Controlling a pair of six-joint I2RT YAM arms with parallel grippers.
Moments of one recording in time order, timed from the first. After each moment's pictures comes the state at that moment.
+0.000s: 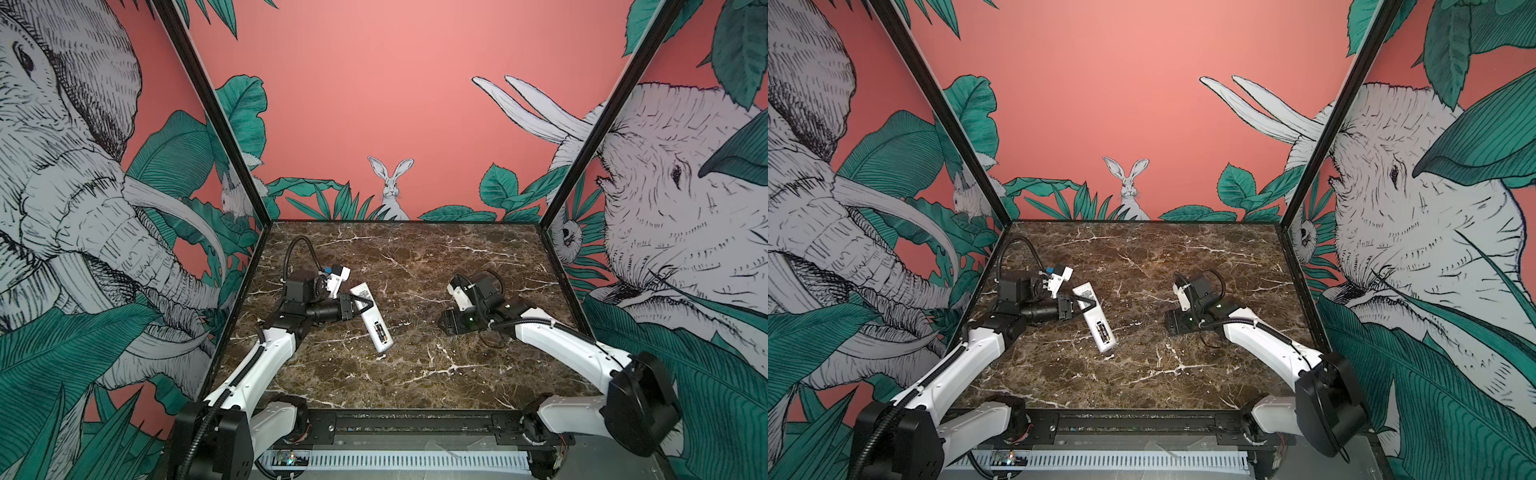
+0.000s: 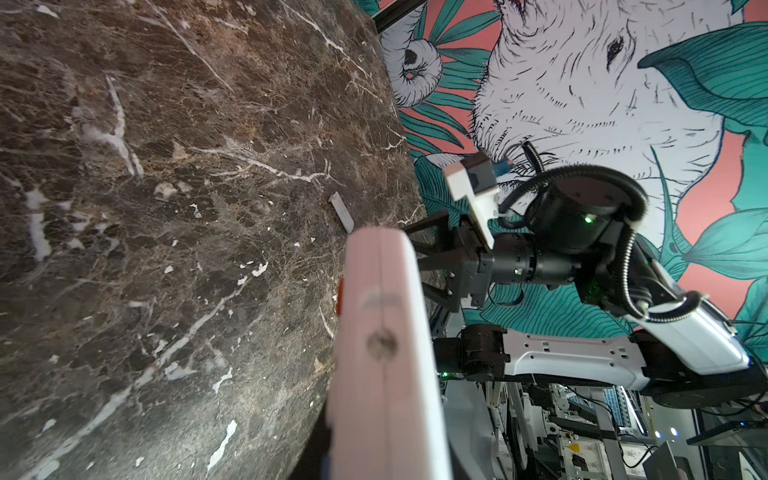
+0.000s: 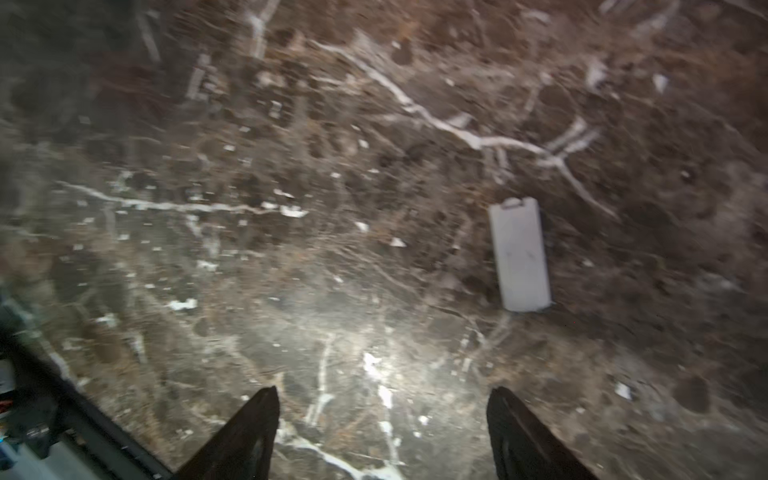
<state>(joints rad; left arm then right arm) -0.20 1.08 0.64 -0.18 0.98 -0.55 0.55 1.37 0.88 -0.63 -0.14 0.27</state>
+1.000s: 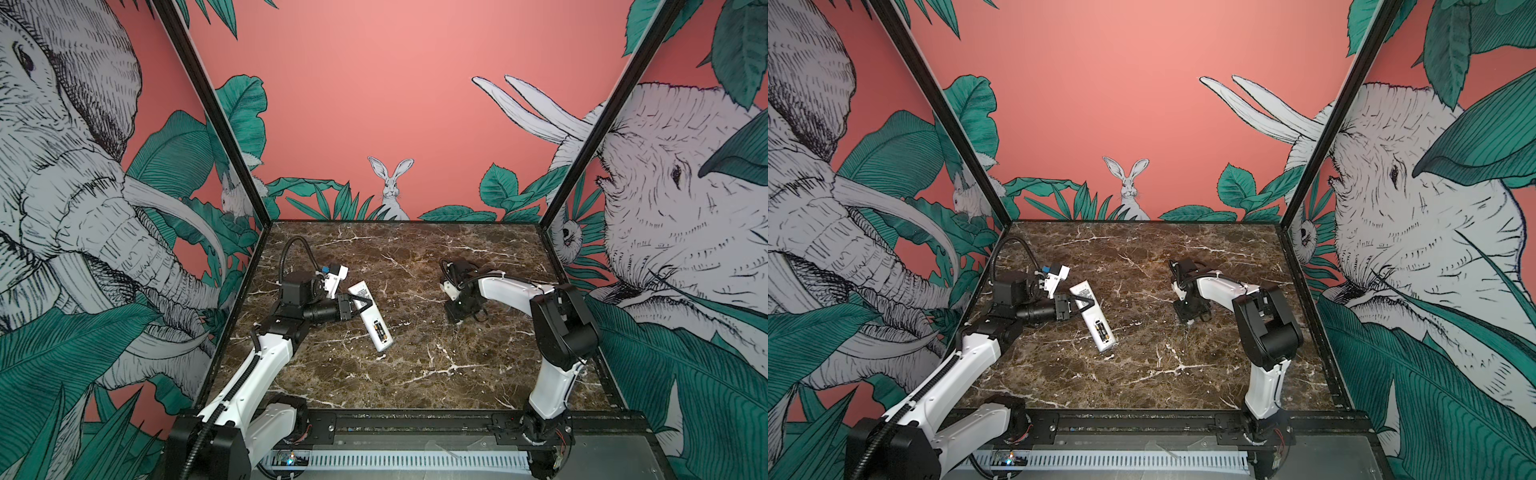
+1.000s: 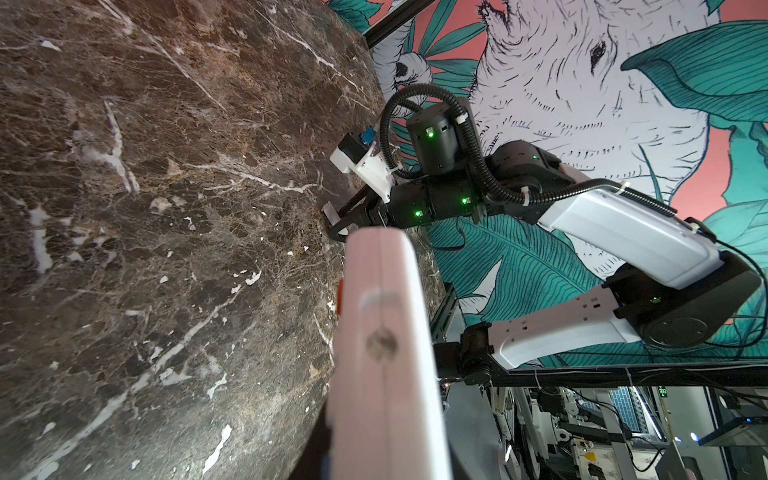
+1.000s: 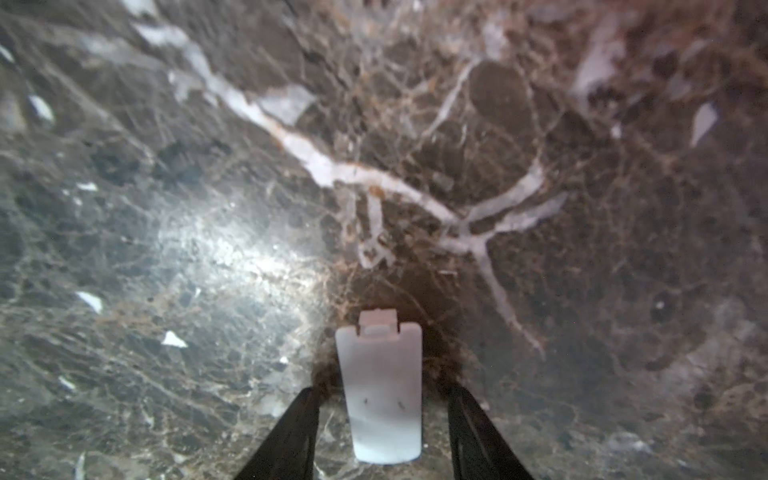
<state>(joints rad) -0.20 1.01 0.64 -0.18 0.96 -0.57 0.46 1.86 1.20 -0.75 -0.06 -0.05</state>
